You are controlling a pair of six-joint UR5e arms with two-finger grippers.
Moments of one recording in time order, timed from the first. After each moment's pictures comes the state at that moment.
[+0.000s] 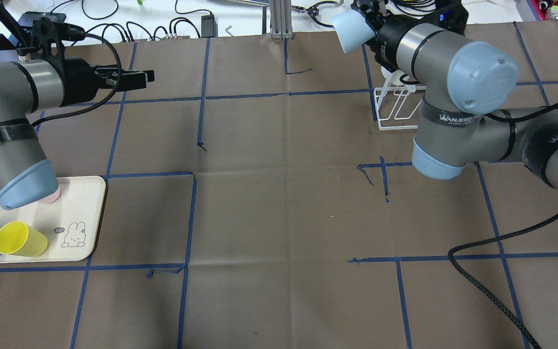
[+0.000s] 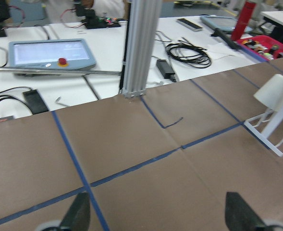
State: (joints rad) left arm -1.25 -1.66 -1.99 -0.41 1.01 0.36; right arm 1.53 -1.32 1.94 -3.29 -1.27 1.05
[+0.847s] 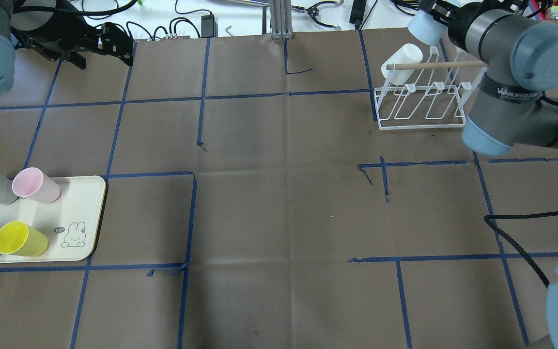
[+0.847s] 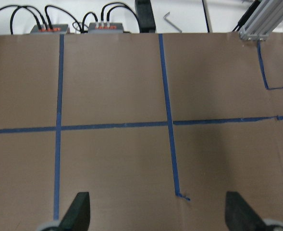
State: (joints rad) left arm -1.44 -1.67 -1.53 -1.26 1.51 0.13; right arm 1.34 -1.23 1.87 -3.28 -1.28 0.31
